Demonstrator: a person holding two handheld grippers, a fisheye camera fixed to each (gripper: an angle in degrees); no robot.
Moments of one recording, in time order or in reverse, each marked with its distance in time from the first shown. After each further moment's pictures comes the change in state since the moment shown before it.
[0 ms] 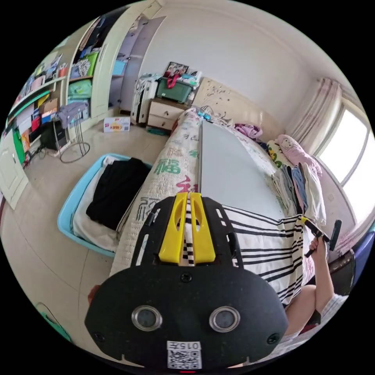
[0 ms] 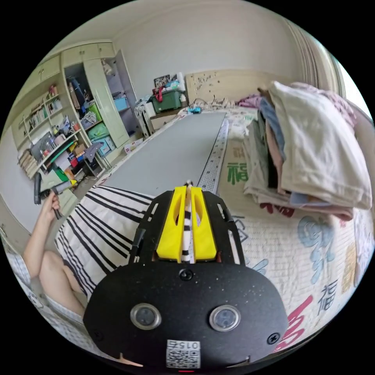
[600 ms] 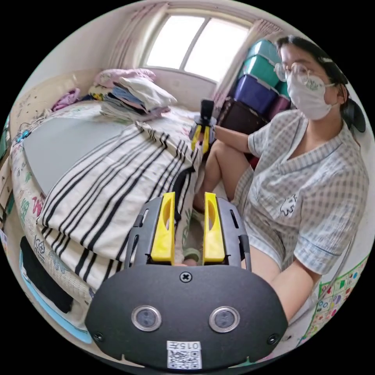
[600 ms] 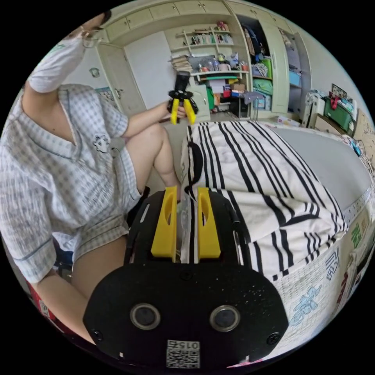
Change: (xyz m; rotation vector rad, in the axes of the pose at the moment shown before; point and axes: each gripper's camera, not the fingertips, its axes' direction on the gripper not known) left arm 0.123 0.122 -0.063 -0.457 0.815 0.992; right arm -0.155 0.219 -0.013 -0.352 -0.787 -0.831
